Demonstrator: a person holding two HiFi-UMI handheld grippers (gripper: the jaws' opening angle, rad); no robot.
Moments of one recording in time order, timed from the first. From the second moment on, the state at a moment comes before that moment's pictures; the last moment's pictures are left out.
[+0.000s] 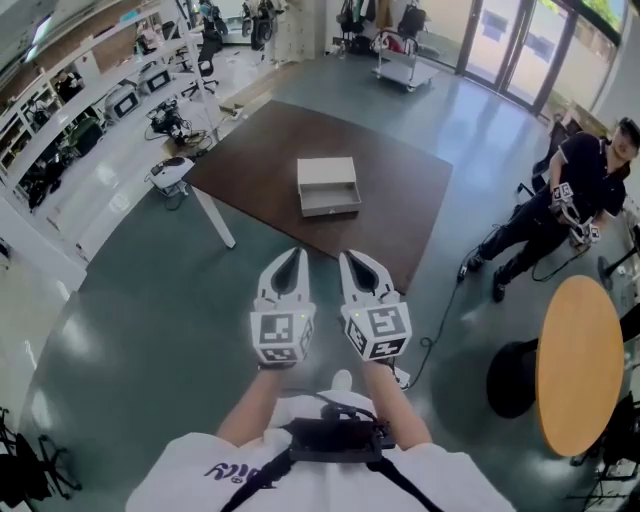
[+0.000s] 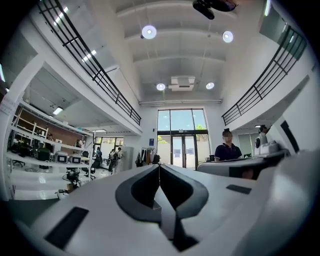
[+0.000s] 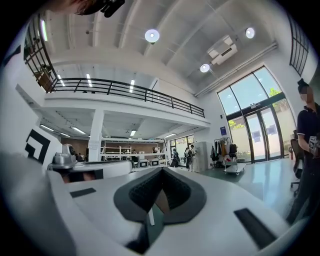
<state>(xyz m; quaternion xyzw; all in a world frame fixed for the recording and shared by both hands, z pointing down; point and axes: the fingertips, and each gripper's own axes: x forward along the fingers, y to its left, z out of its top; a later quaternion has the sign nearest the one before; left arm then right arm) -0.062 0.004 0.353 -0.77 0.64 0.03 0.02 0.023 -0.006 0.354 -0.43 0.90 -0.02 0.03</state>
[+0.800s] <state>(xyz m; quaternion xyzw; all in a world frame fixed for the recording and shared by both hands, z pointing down) -0.051 -0.127 0.405 -0.74 0.68 0.02 -0.01 0.039 -0.142 0.414 -0.39 0.92 -0.07 0.00</state>
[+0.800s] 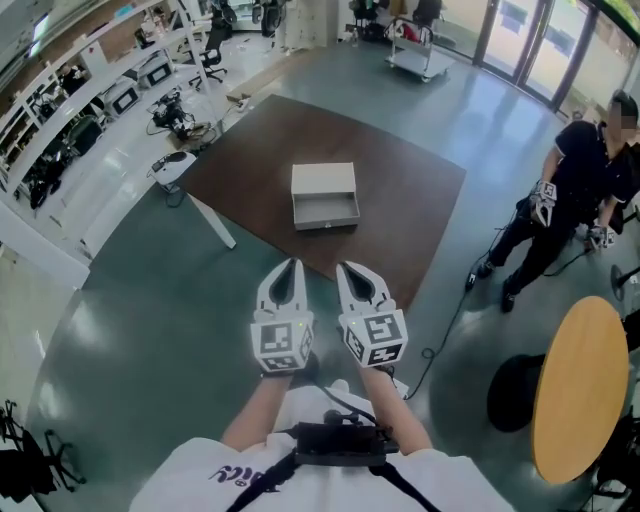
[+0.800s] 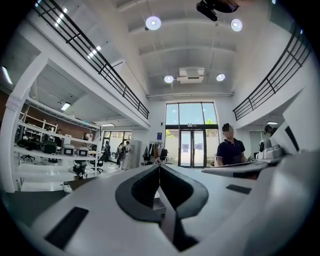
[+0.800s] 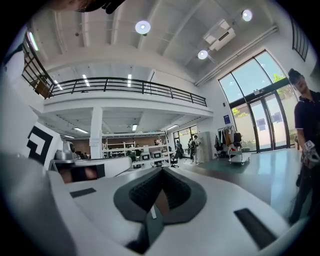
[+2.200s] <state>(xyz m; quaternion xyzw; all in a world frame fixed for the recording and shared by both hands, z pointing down) -0.148 -0.411 0.520 -0.85 0.53 -0.02 -0.08 -0.032 -0.408 0.553 -0.53 0.83 -0.15 -0.10</state>
